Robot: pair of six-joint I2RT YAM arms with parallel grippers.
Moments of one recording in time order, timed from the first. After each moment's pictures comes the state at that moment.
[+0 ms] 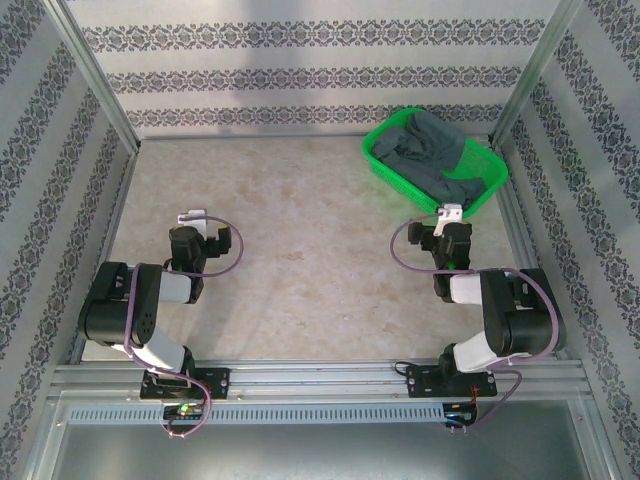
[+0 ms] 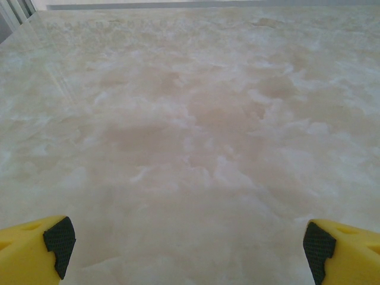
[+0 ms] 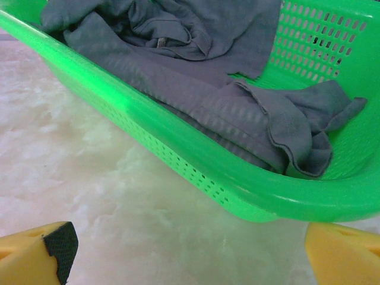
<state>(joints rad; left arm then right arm) 0.00 1.57 0.37 0.78 -0.11 -0.02 0.02 1.50 0.36 0.78 0.09 0.04</state>
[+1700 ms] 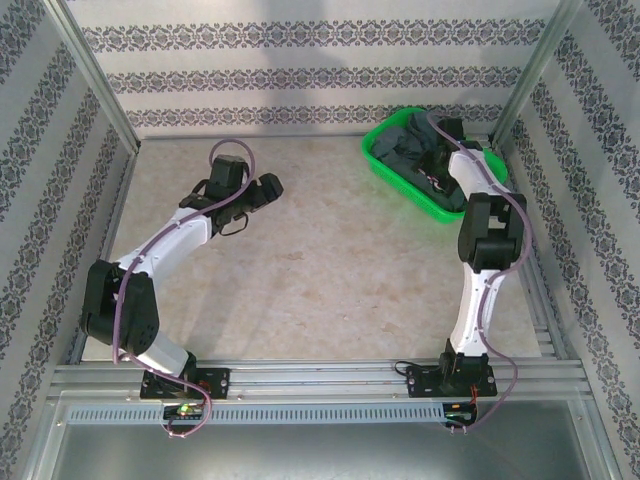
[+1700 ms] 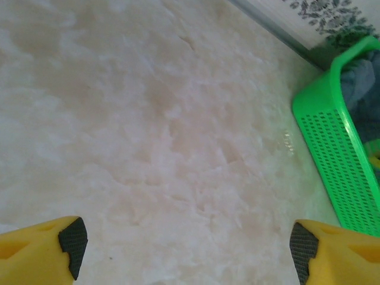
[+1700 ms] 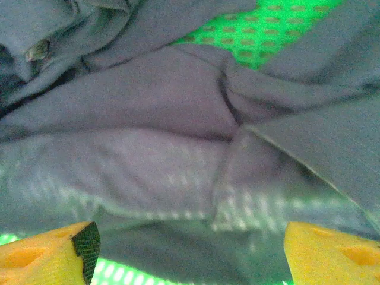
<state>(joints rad) -0.30 1.56 1.17 -0.33 0.11 -0.76 -0.05 2.22 1.86 -0.75 0.00 0.69</state>
